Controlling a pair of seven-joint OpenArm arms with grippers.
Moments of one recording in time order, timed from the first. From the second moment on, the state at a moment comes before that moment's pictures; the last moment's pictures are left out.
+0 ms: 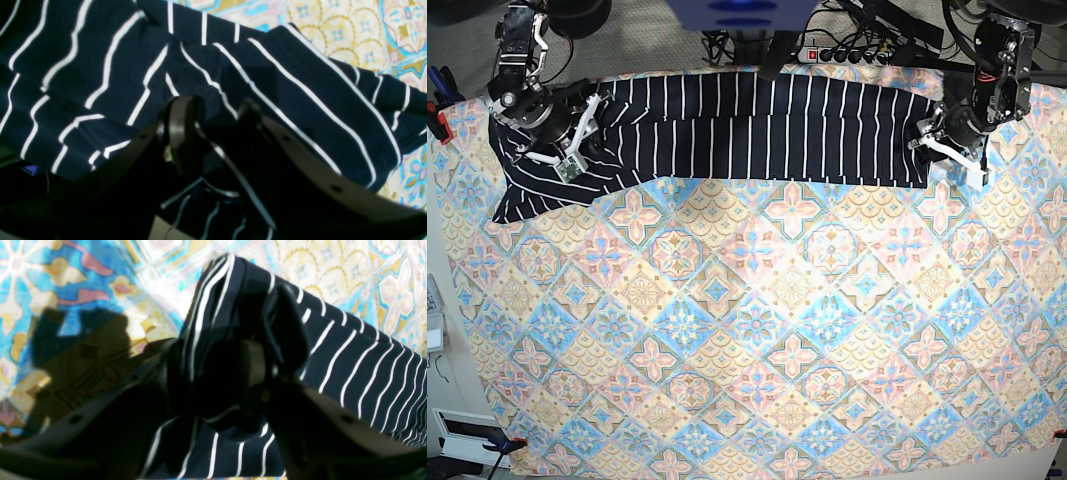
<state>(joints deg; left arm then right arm) 23.4 -29.6 -2.4 83.2 -53.4 -1.2 36.2 -24.9 13.3 17.9 97.5 -1.1 41.6 -32.6</state>
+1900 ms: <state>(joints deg) 30.4 -21.5 -15.2 106.3 -54.4 -3.9 39.6 -25.2 13.8 12.0 95.8 -1.1 41.4 -33.0</state>
